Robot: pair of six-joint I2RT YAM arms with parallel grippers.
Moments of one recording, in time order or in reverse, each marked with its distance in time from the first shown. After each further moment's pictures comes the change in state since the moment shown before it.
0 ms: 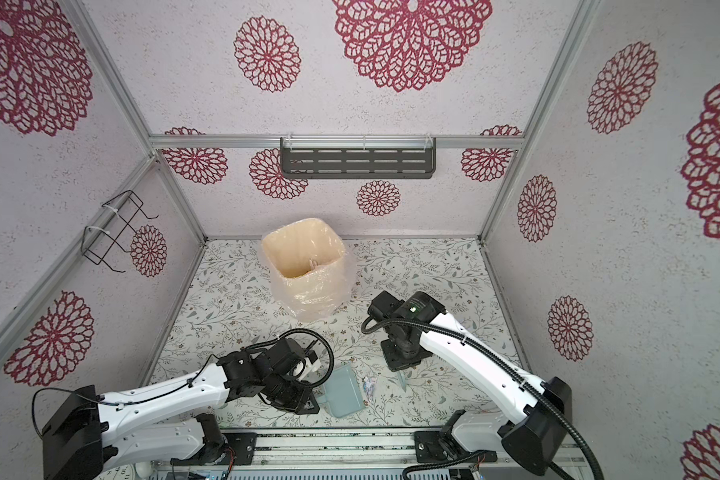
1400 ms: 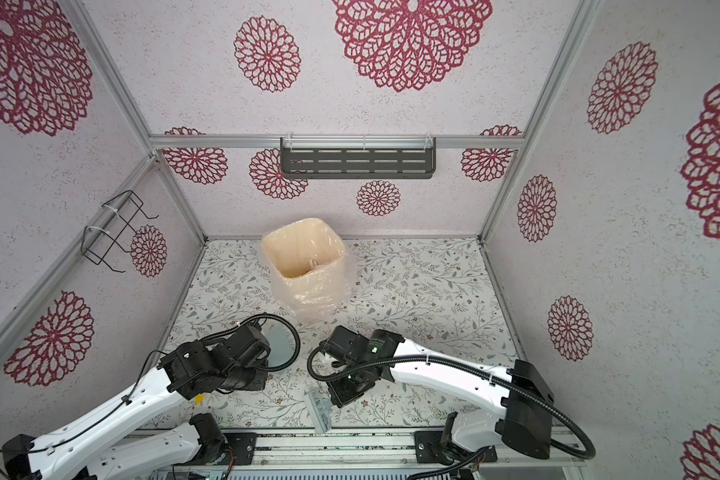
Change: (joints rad) left arm 0.141 -0.242 0.235 -0.579 -0.621 0.009; right arm 0.339 0.059 -0.150 0.531 -0.401 0.109
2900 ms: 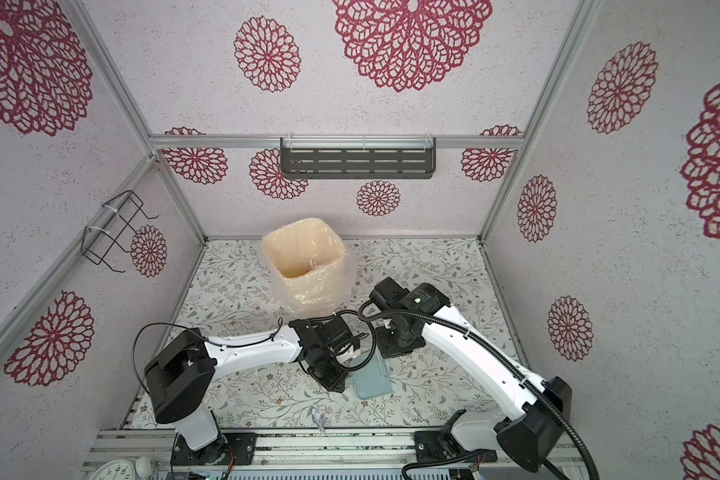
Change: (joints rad) left arm -0.135 0.783 0.221 0.415 0.484 0.462; right arm -0.388 -0.055 0.235 -0.440 0.276 -0.132
